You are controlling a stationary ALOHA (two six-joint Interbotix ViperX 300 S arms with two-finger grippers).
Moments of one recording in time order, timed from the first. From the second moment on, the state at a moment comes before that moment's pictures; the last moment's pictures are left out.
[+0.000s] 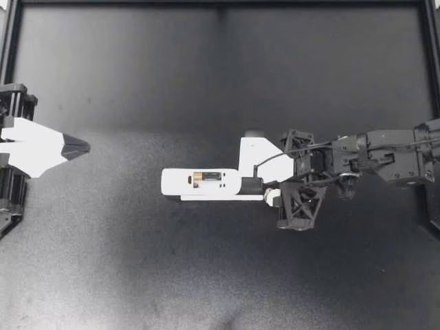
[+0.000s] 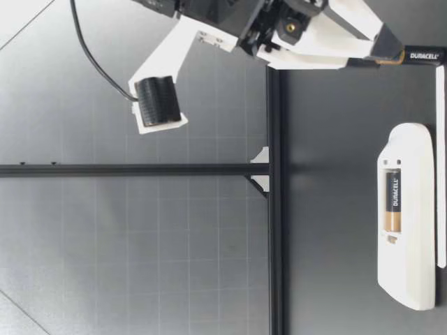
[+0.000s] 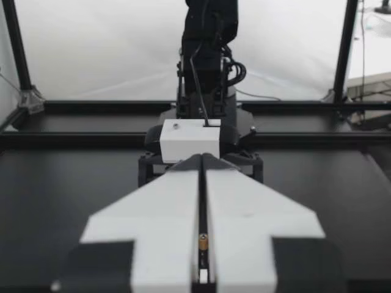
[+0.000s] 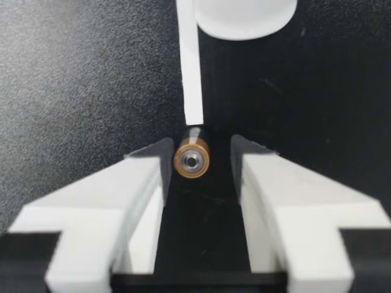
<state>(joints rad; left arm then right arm) 0.01 -0.91 1.20 0.00 -0.31 0.01 -0.05 0.06 0.66 -0.04 0.46 0.08</state>
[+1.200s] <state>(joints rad) 0.06 -0.52 1.06 -0.02 0.01 0.01 -0.03 -0.03 0.79 -0.02 0.00 0.07</state>
